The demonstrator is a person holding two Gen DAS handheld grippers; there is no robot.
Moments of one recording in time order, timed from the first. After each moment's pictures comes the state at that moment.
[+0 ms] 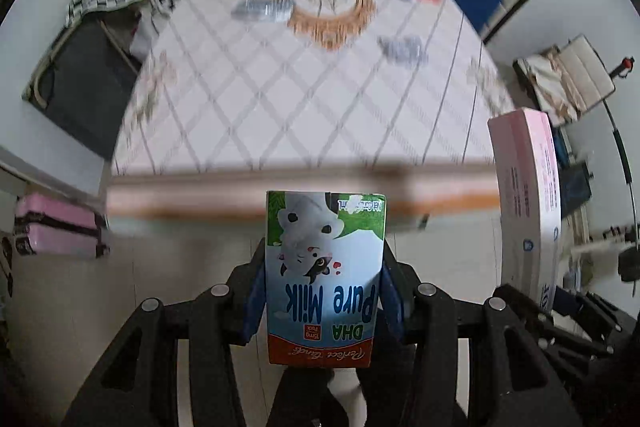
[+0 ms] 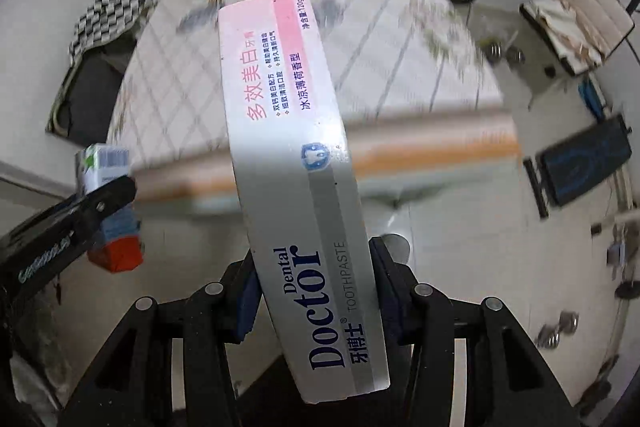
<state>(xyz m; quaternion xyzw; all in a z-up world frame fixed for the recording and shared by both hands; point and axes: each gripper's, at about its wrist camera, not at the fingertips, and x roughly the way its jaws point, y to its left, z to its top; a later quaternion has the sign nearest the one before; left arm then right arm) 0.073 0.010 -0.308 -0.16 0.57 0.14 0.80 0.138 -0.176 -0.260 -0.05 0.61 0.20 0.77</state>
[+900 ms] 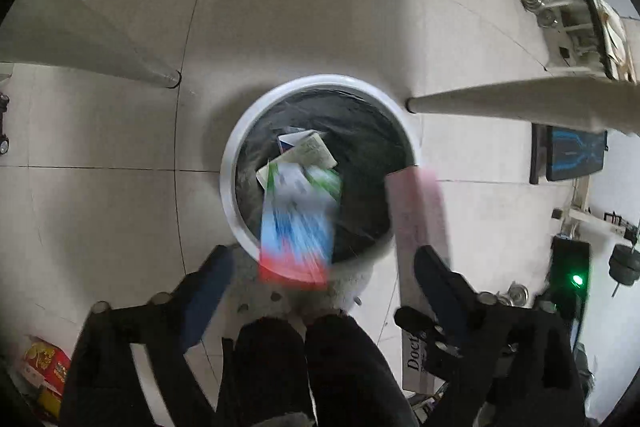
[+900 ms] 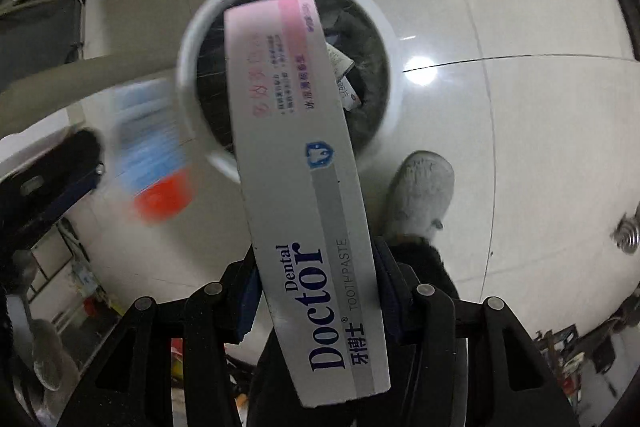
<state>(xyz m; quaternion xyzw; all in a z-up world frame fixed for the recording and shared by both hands) 0.078 0.012 -0.746 -0.29 0.71 0.08 0.64 0.111 -0.188 -0.778 0.00 0.84 0.15 0.53</state>
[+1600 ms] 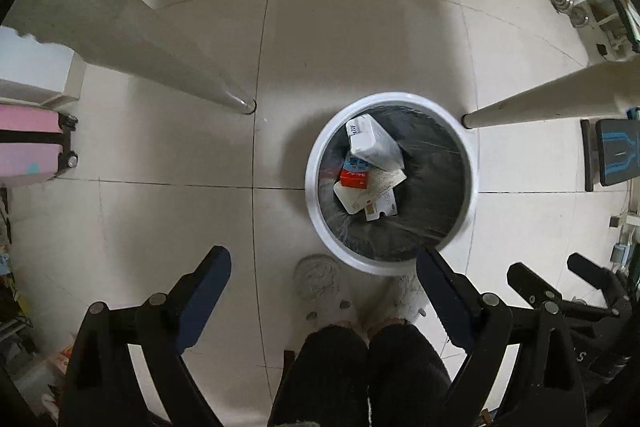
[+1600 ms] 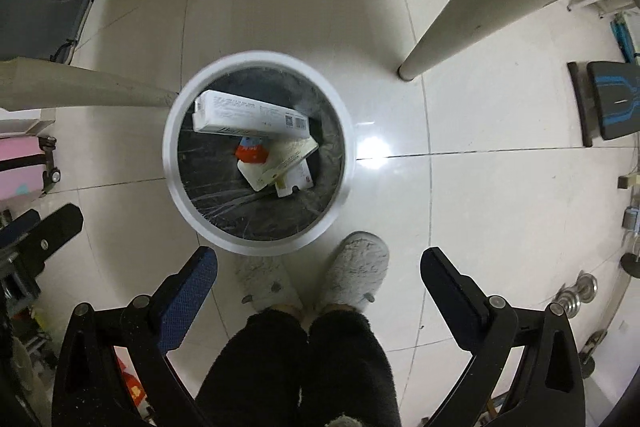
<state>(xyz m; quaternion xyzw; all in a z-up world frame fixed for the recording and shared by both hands) 0.030 0.013 -0.668 -0.17 0.69 0.17 0.68 0.125 -0.183 -0.706 -0.12 0.73 0.14 0.66</state>
